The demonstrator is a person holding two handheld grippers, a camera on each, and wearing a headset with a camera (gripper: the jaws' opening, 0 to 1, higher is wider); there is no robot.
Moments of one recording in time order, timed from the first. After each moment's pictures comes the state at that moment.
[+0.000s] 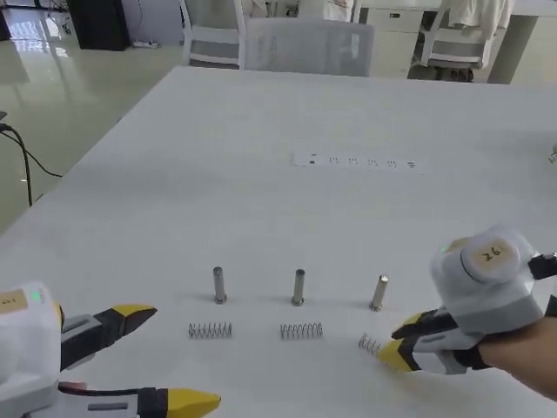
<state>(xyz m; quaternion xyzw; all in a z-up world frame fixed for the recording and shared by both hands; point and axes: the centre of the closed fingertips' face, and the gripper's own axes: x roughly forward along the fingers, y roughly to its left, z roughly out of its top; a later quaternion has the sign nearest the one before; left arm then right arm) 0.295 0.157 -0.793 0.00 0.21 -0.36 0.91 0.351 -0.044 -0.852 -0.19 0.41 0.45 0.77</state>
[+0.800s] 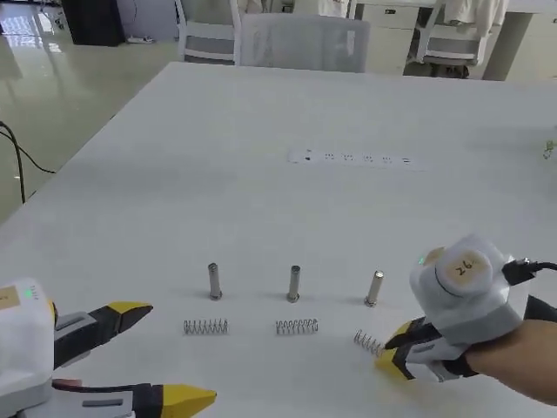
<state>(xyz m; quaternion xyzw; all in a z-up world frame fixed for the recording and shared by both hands) 0.294 0.156 -0.793 0.00 0.21 -0.37 0.91 0.342 -0.046 -0.866 -0.25 0.42 0.46 0.74</state>
